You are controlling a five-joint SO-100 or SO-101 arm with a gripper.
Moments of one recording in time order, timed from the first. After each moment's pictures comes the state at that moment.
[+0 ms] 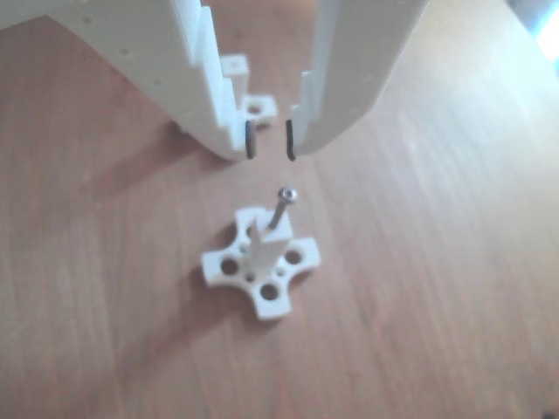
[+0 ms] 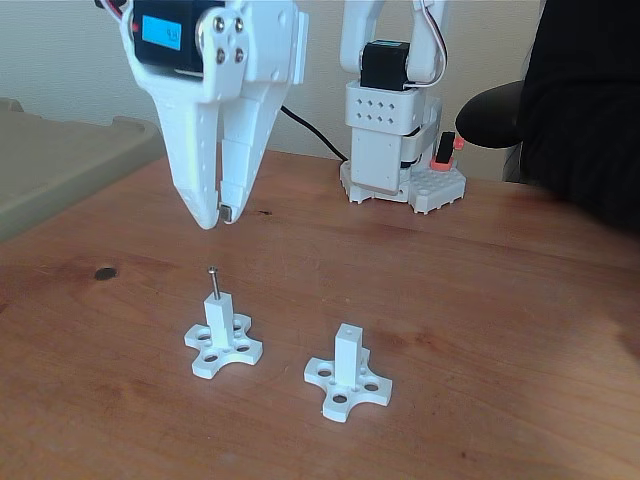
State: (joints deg) arm 8.6 102.0 101.0 72.6 -4.1
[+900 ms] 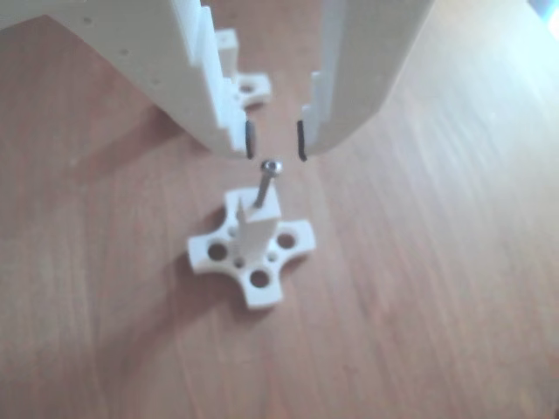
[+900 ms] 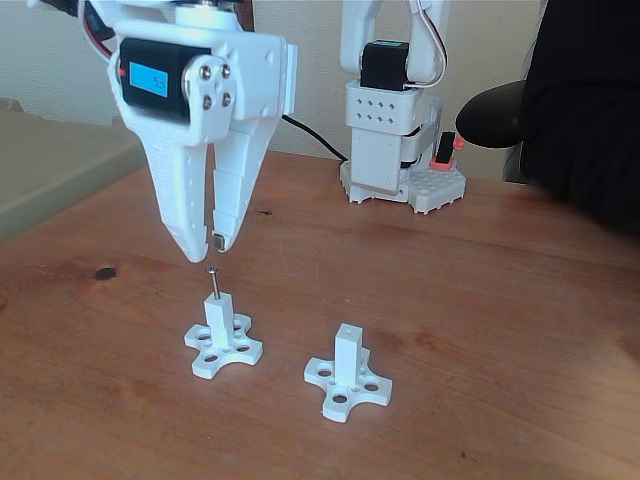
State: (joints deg) arm 8.6 96.6 99.0 70.3 -4.1
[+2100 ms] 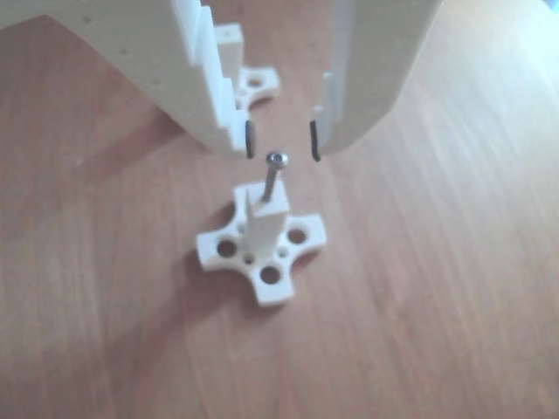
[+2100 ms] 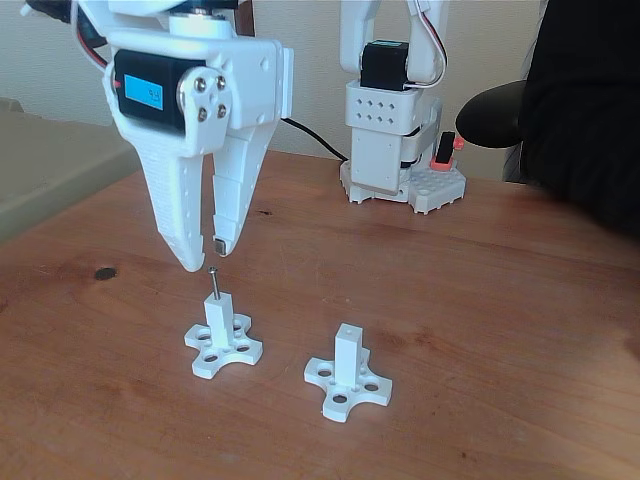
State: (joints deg) arm 8.6 93.4 96.2 72.4 -4.1
